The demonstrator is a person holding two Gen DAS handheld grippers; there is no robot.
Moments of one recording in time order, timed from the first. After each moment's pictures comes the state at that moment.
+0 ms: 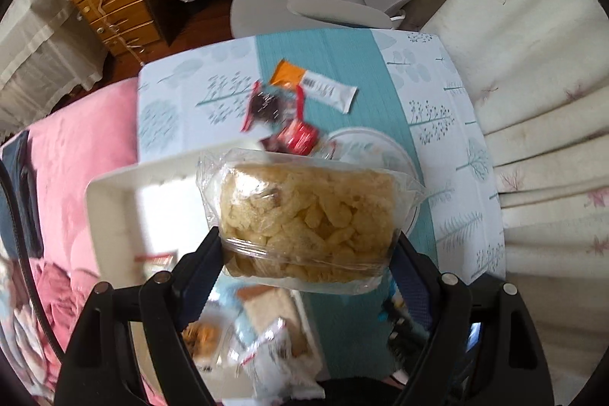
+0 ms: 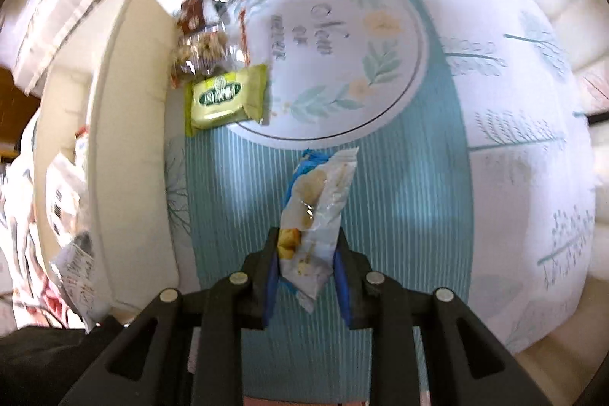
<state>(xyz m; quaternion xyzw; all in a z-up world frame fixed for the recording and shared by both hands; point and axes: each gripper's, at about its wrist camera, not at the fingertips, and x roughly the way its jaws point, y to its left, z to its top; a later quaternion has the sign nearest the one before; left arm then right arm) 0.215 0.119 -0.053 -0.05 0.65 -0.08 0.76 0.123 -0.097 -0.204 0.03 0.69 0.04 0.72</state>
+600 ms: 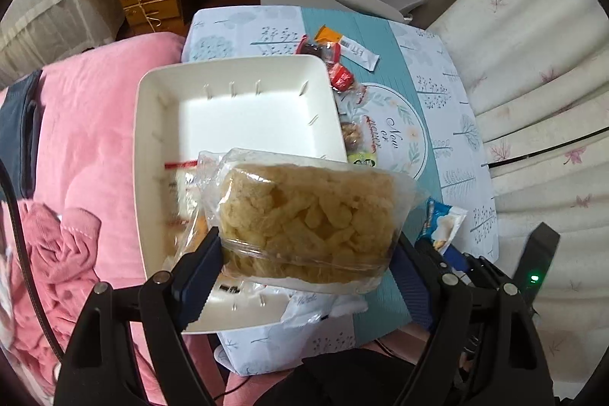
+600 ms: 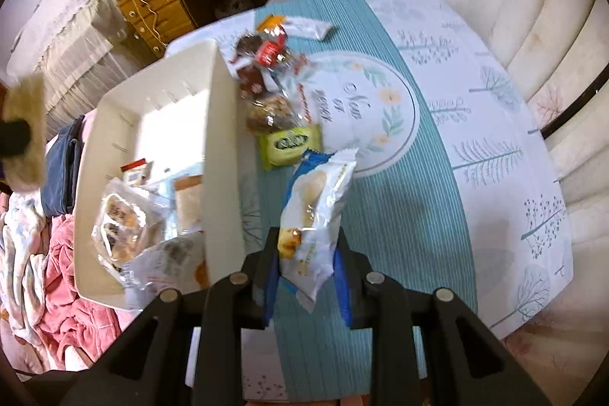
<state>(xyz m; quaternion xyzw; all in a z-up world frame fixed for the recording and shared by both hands) 0.084 0.215 -0.056 -0.11 0.63 -0.09 0.77 0.053 -0.023 -0.119 0.02 0.58 0.01 0.82</state>
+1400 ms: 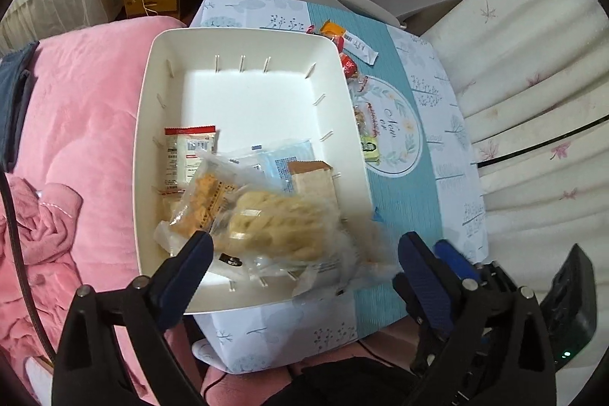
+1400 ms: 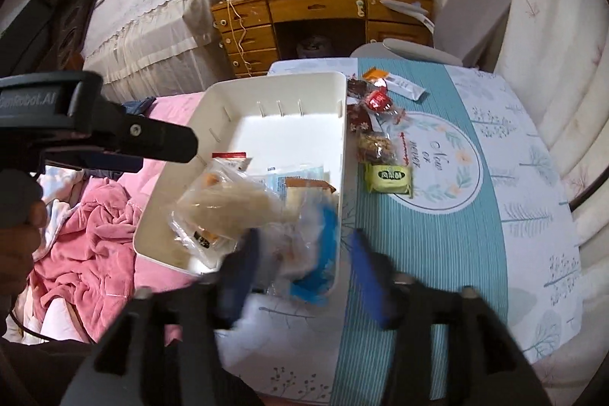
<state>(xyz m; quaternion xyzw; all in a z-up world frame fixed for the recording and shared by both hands) 0.041 0.240 -0.082 -0.15 0.61 -0.10 0.77 -0.007 0.055 -0.089 -0.04 0.48 0.14 0.86</state>
